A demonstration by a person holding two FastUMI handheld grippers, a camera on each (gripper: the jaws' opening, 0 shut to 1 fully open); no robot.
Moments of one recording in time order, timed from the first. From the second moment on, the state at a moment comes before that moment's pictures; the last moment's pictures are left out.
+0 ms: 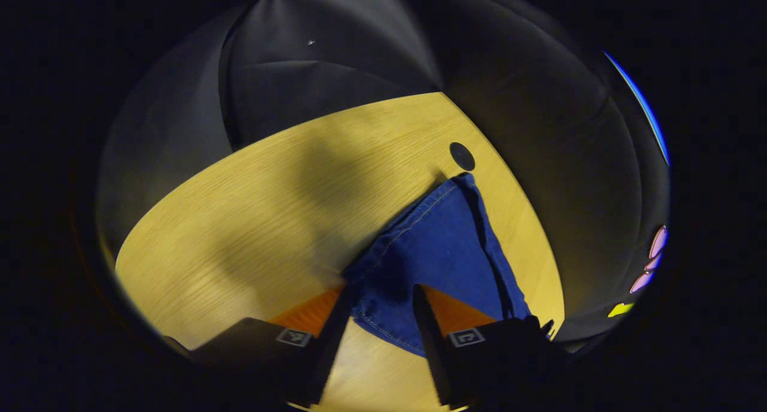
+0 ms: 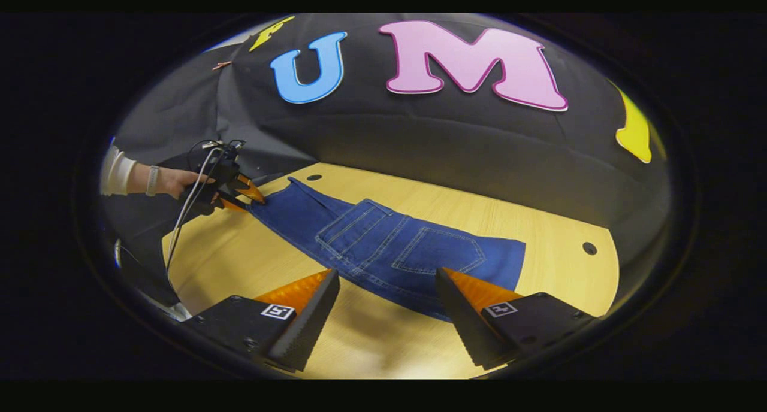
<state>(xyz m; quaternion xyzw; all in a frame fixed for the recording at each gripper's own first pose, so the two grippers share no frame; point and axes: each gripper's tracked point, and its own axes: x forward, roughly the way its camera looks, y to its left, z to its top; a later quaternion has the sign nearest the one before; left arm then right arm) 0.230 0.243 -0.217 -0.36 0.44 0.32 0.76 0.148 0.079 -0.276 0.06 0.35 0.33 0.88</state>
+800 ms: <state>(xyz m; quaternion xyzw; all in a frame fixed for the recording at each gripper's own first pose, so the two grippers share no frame) 0.288 0.174 -0.096 -0.31 0.33 0.18 0.87 0.139 0.038 -0.269 0.04 0.33 0.33 0.88</state>
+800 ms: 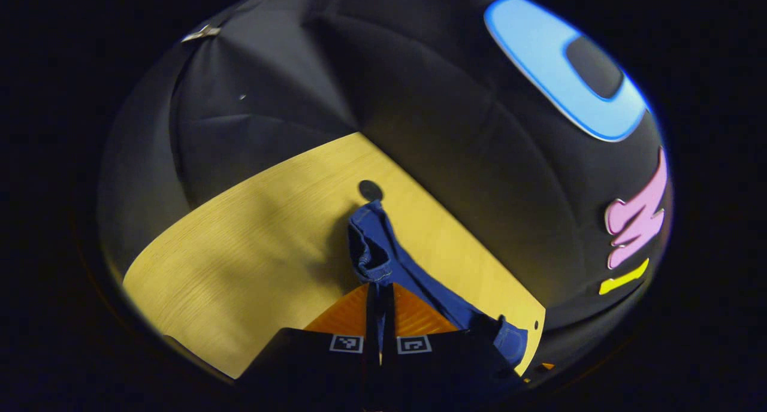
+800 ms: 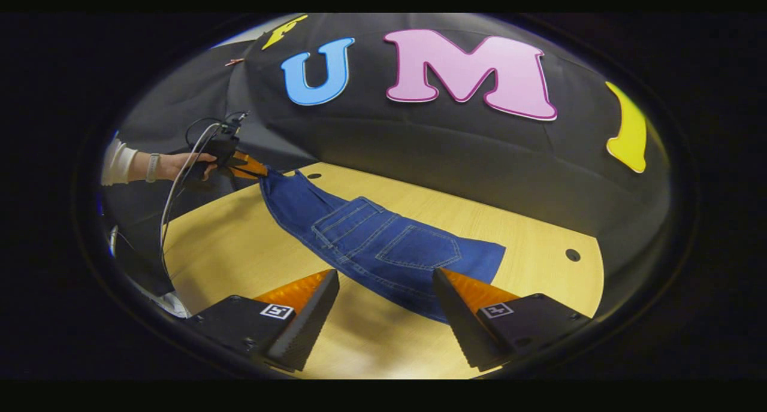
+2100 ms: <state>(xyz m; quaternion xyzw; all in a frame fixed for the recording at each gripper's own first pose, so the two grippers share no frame) 0.290 -0.234 -0.094 0.00 0.40 -0.07 0.91 0.143 -0.127 -0.259 0.06 0.28 0.27 0.92</state>
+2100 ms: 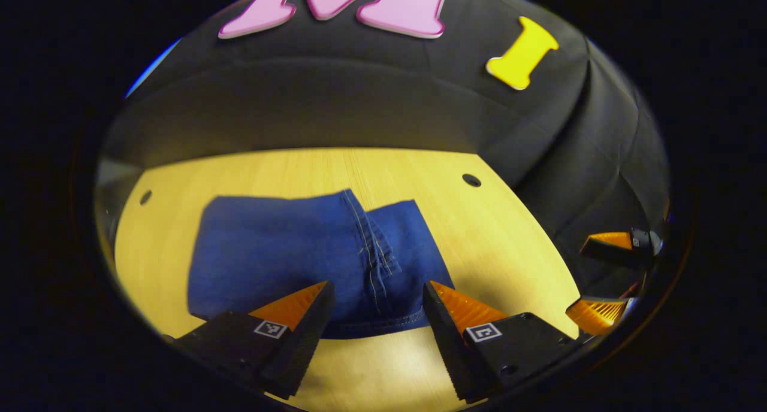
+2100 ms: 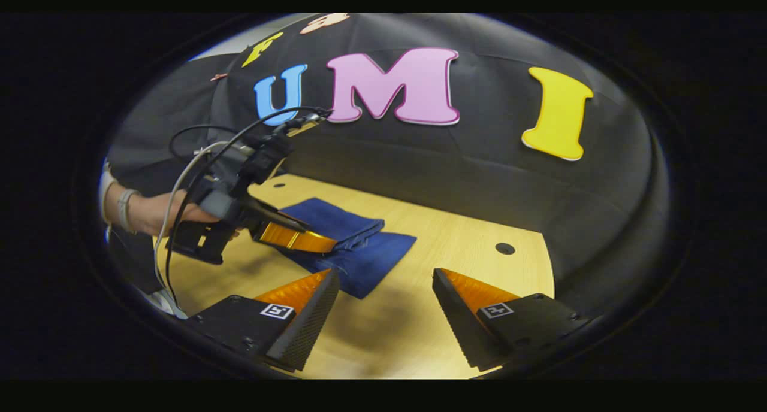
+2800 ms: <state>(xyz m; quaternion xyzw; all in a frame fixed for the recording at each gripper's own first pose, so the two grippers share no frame) 0.091 -0.133 0.163 0.05 0.12 0.02 0.99 0.040 -0.107 -0.024 0.06 0.09 0.10 0.99</state>
